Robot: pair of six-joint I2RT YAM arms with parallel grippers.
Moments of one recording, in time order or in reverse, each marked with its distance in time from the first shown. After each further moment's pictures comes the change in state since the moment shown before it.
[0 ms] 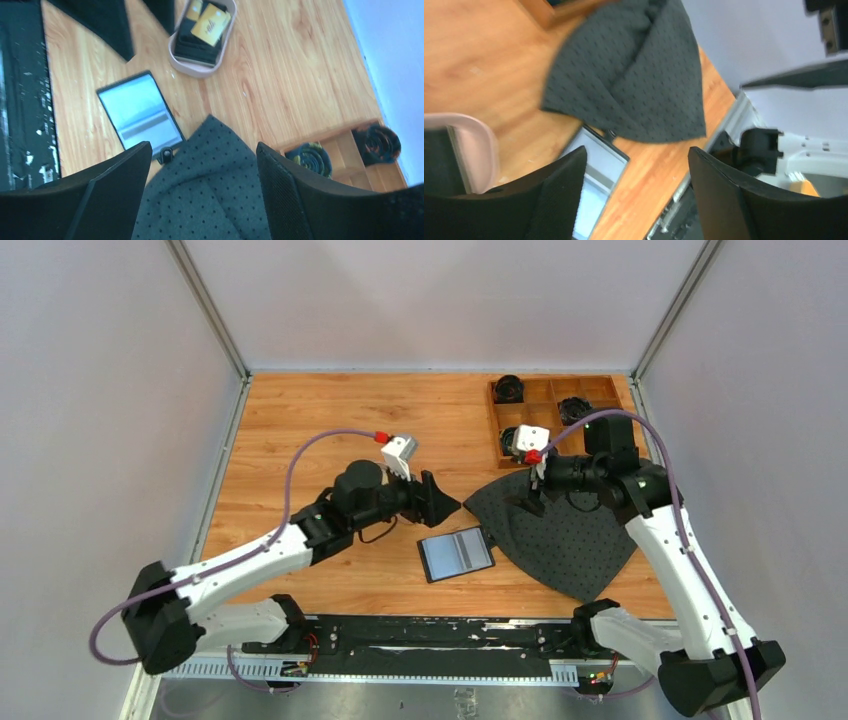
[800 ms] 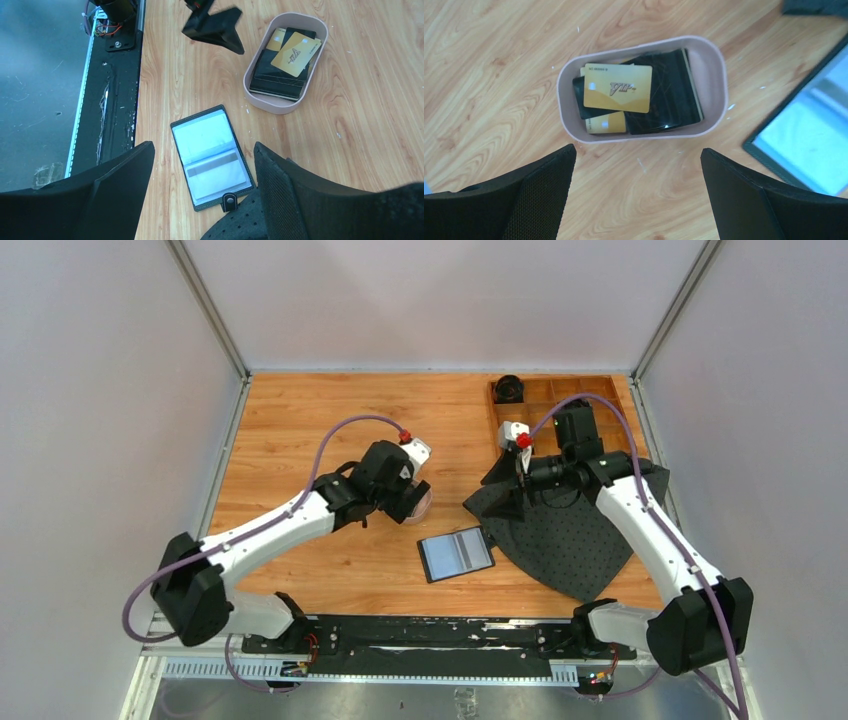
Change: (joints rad) left arm 0.096 0.100 0.263 -0.643 -0.457 0.694; right arm 0.000 0.163 -0.104 0.131 -0.376 0.157
